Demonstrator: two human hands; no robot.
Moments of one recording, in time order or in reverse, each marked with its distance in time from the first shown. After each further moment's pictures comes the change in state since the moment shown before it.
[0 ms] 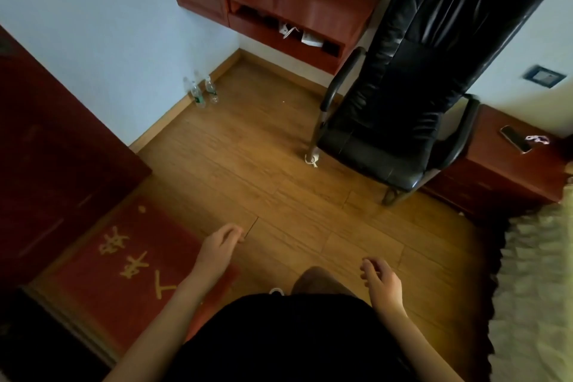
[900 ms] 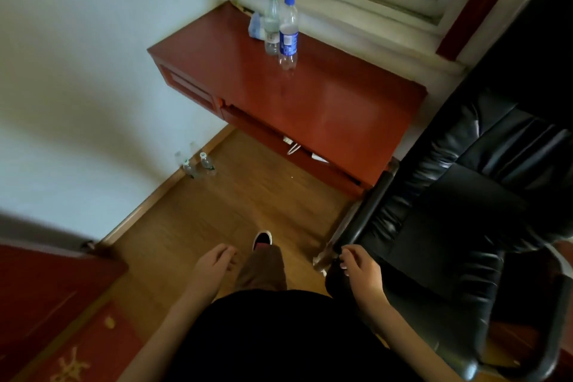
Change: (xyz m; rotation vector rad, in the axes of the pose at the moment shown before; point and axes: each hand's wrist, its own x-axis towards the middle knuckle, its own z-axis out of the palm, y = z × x) left_hand 0.481 0.257 -0.066 -0.139 0.094 -0.109; right_hand 0.467 -0.410 0.052 0.049 -0.162 -0.139
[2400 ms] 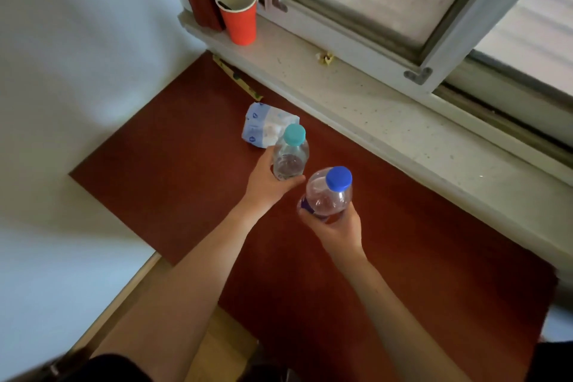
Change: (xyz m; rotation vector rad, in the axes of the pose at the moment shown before) left_hand 0.640 0.412 -0.015 0.005 -0.025 0.346; right_hand 0.548 -0.397 0.130 0.157 0.024 -0.248
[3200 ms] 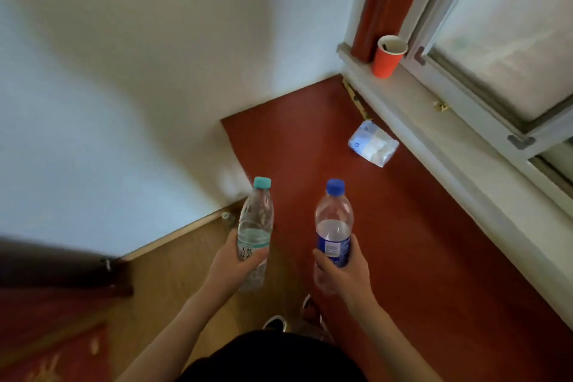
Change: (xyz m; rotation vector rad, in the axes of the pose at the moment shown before) left_hand -0.308 -0.075 -0.118 -0.159 0.338 -0.356; right_hand -0.153 -0.020 0.043 -0.126 -0.449 -0.051
